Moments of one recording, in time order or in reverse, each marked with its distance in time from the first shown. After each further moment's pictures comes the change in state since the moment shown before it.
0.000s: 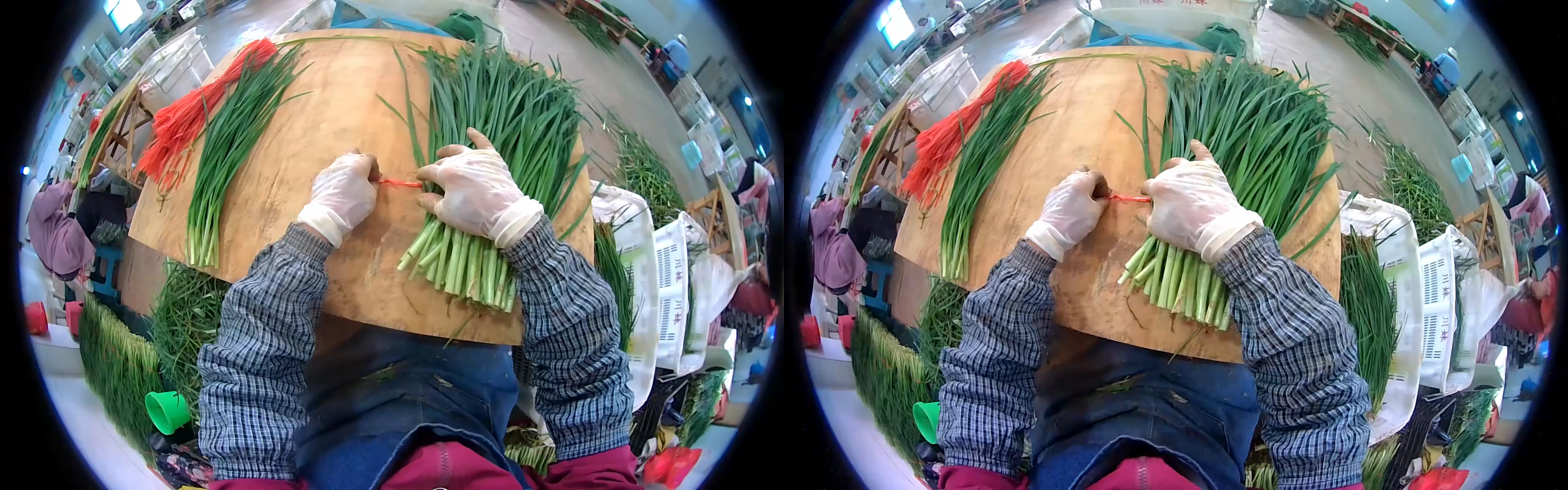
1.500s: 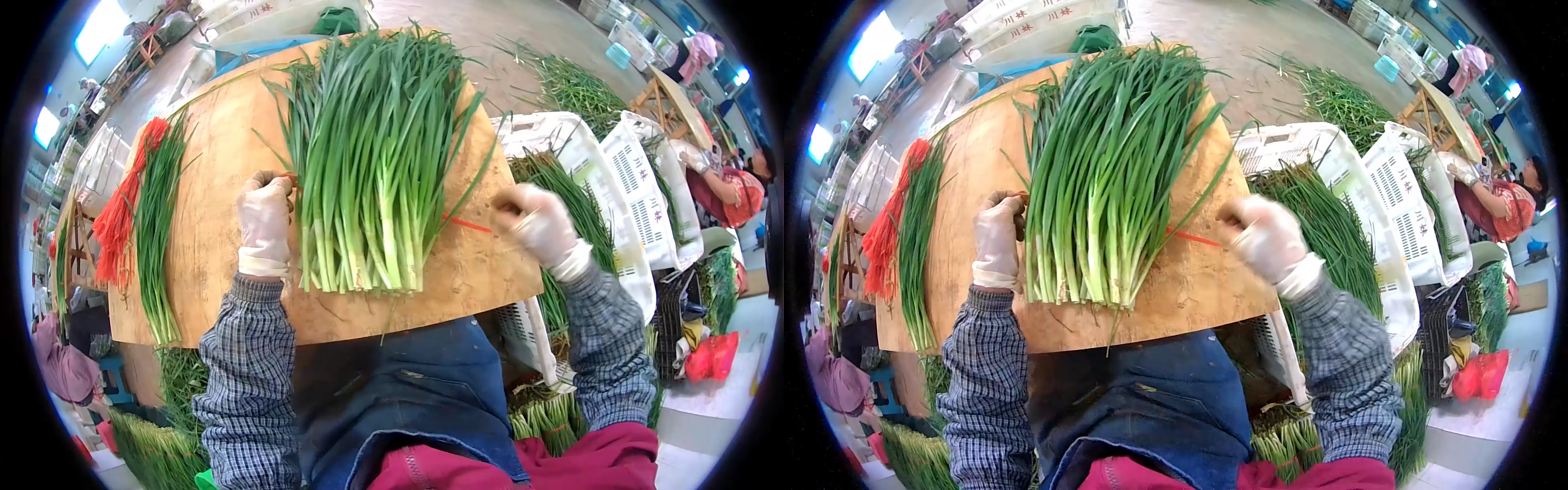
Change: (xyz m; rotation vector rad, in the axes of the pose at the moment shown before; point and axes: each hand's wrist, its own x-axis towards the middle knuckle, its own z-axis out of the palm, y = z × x) left_hand 0.008 0.071 0.005 -0.954 0.124 -0.349; right_hand -0.199 0.074 0.039 0.536 0.465 0.542
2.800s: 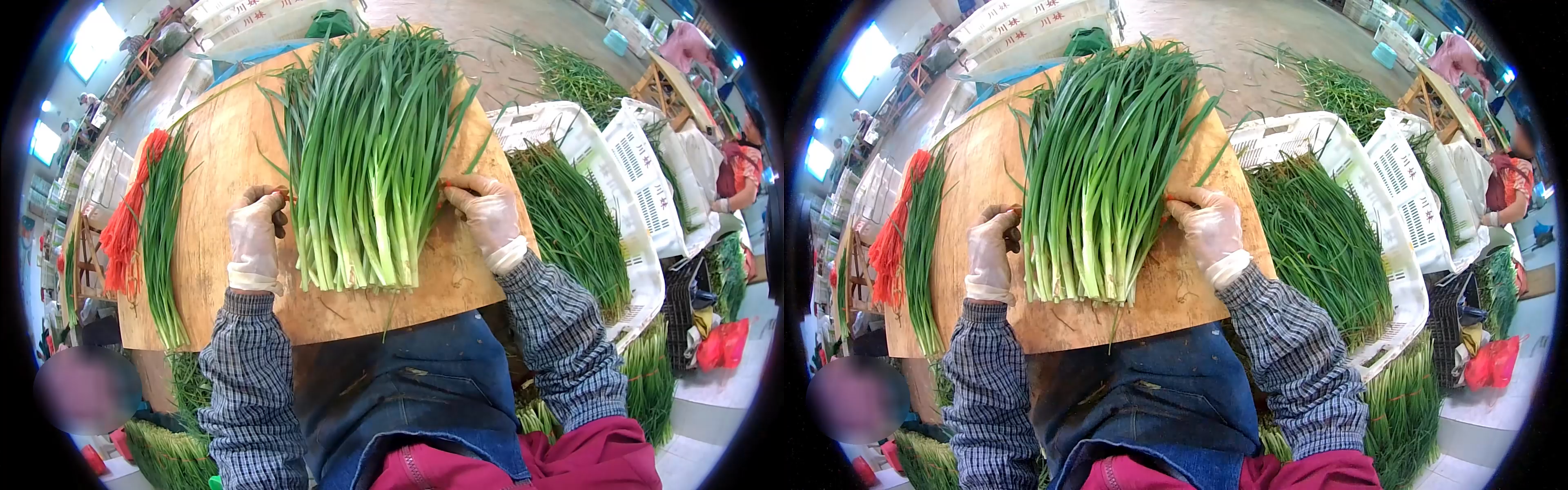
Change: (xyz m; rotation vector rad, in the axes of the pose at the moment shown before) left_hand -0.003 -0.002 -0.016 -0.013 -0.095 -0.054; right_hand 0.021 -0.016 0.072 0.788 0.228 0.417
